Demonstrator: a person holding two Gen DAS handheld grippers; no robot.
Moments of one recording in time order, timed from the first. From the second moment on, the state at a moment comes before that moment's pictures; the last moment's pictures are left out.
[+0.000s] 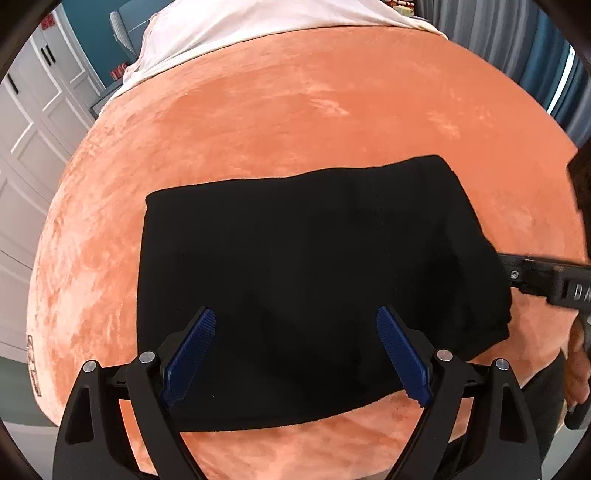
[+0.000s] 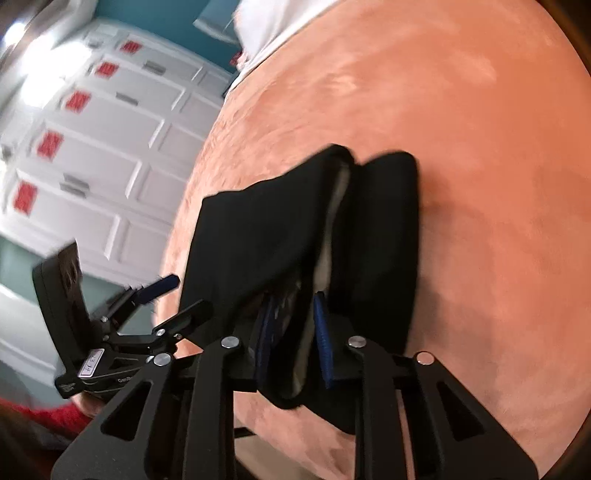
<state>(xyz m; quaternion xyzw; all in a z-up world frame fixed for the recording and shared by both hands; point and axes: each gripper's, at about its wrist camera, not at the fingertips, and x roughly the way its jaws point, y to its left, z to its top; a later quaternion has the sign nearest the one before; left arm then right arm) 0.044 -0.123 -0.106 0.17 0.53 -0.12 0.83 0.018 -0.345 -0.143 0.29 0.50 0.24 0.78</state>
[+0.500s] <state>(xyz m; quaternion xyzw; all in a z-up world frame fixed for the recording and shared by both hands) 0.041 -0.137 -0.114 0.20 0.53 -0.11 0.82 0.045 -0.322 -0.143 0.24 0.52 0.25 0.78</state>
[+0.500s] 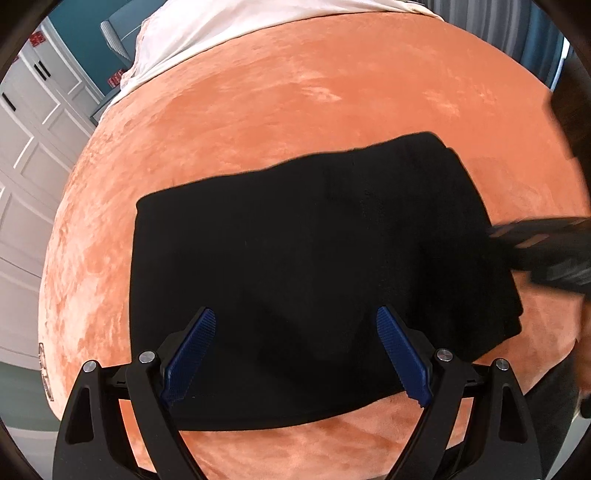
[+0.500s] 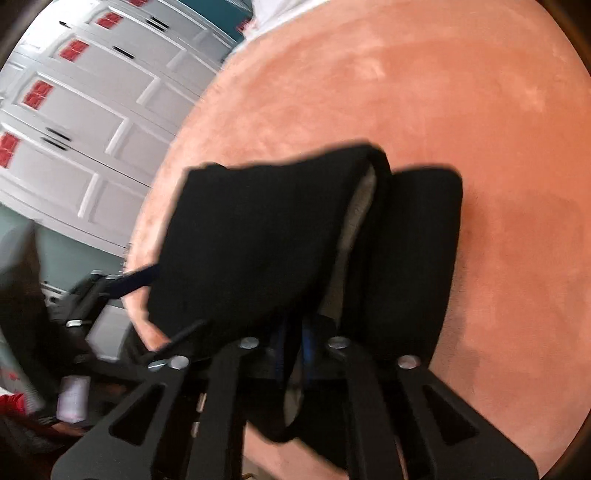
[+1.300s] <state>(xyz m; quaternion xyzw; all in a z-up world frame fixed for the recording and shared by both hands) 0.055 -0.148 -0.131 0.14 0.54 -0.16 0.81 0.081 -0.310 -0.095 0.26 0.47 0.19 0.82</state>
